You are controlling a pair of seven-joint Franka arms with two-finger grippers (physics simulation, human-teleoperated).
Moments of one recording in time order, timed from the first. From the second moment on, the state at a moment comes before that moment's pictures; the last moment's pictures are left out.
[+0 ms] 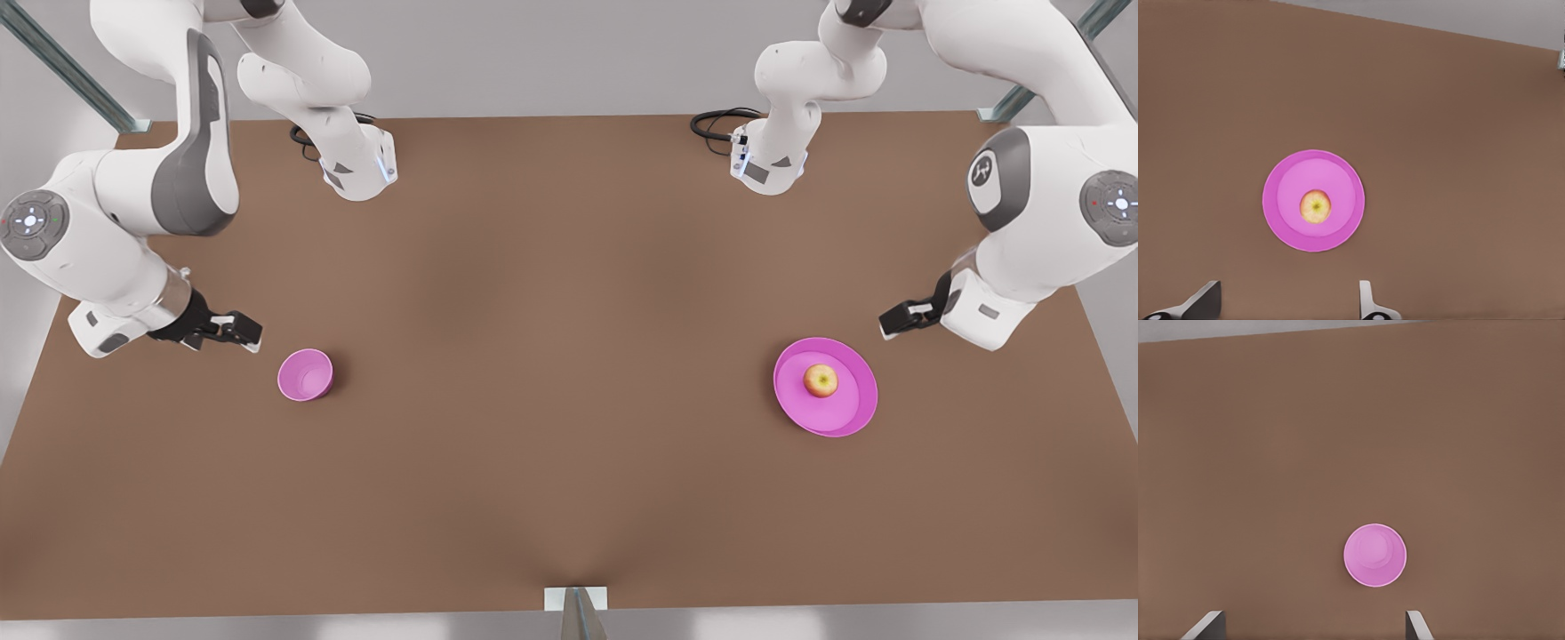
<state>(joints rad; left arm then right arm) -0.05 0.20 0.01 -1.38 0.00 1.55 -0.20 0.00 0.13 0.02 -1.58 0.02 1.73 0.08</state>
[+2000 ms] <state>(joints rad) 0.02 0.49 0.01 -2.15 -0.08 2.63 0.13 0.01 0.14 0.02 -1.53 0.02 1.72 0.07</state>
